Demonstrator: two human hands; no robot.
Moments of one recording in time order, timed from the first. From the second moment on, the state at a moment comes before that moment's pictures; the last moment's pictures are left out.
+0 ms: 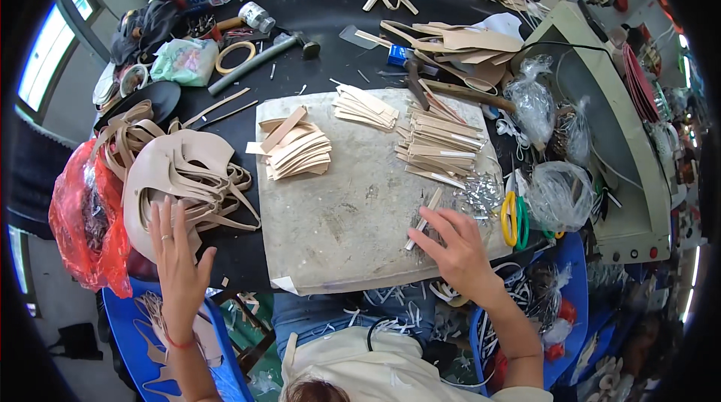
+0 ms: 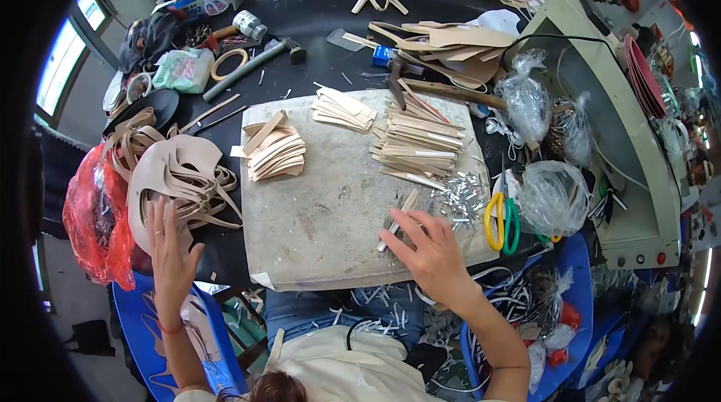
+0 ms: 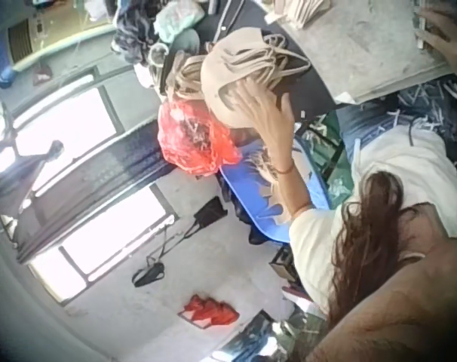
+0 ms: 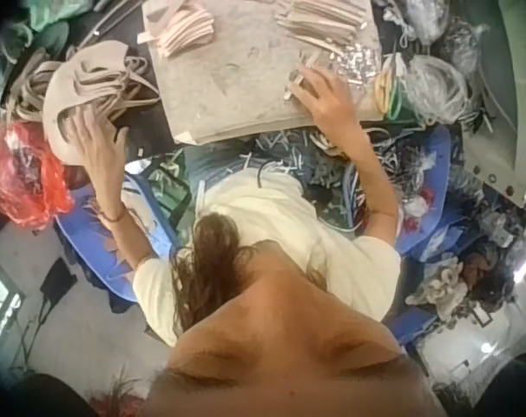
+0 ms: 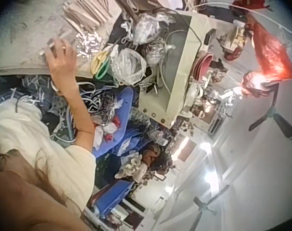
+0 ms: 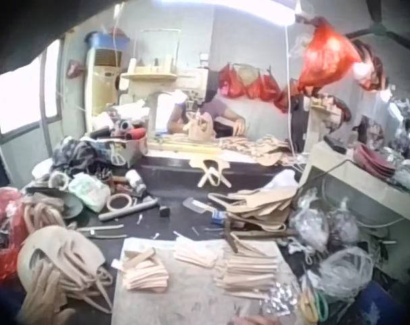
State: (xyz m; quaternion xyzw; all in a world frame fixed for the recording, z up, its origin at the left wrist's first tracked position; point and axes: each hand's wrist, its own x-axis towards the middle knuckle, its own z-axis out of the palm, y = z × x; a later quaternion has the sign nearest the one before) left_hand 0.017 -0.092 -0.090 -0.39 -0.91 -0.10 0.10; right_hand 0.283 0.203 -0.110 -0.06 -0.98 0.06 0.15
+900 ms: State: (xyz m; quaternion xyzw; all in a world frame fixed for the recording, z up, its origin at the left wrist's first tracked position) left_hand 0.115 0.003 -0.116 -0.14 -0.46 -0.76 -0.44; right_hand 0.207 0.143 -0.097 -0.13 -0.77 0.58 0.24
